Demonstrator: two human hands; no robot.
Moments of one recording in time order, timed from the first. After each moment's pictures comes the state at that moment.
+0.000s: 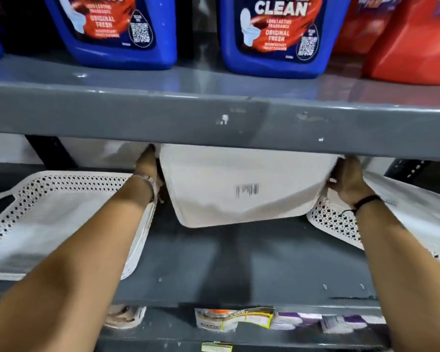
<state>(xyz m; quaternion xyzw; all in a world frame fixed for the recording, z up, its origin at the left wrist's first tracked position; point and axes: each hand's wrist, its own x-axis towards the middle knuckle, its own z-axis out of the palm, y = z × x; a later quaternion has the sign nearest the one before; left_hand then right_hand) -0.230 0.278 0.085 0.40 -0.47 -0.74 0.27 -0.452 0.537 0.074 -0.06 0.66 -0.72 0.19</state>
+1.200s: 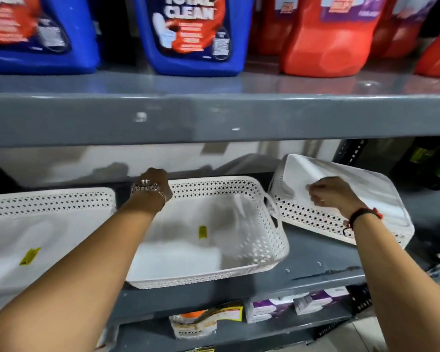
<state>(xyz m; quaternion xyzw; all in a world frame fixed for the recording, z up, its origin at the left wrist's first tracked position) -0.267 0.328 0.066 0.37 -0.93 -0.07 -0.04 -0.450 0.635 0.042 -0.09 0.88 -0.46 0.12</state>
